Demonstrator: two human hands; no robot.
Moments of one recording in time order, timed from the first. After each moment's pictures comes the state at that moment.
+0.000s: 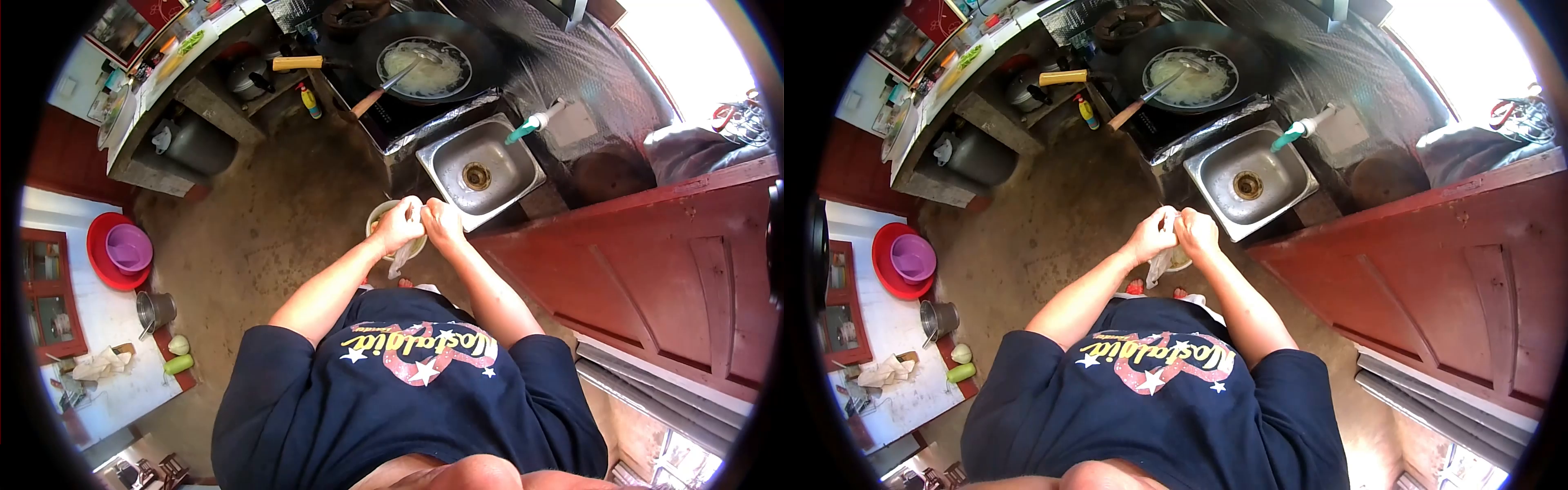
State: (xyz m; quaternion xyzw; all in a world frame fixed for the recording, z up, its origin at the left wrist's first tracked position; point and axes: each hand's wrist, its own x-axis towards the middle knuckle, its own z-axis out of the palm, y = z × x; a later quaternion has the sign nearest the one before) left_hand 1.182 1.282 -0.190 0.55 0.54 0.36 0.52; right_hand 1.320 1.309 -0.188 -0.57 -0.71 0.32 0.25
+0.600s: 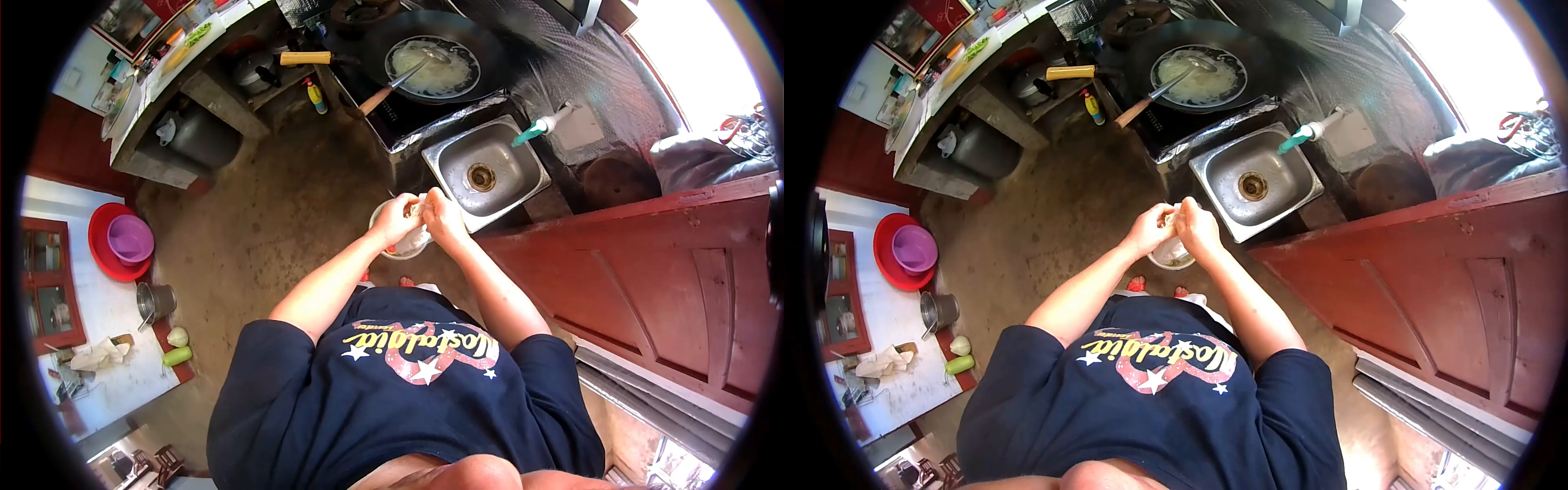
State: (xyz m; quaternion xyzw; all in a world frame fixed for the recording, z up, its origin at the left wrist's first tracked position) left_hand 1.169 1.293 -0.226 0.53 0.54 0.38 0.53; right_hand 1.315 1.313 -0.181 -0.54 -0.71 0.38 0.26
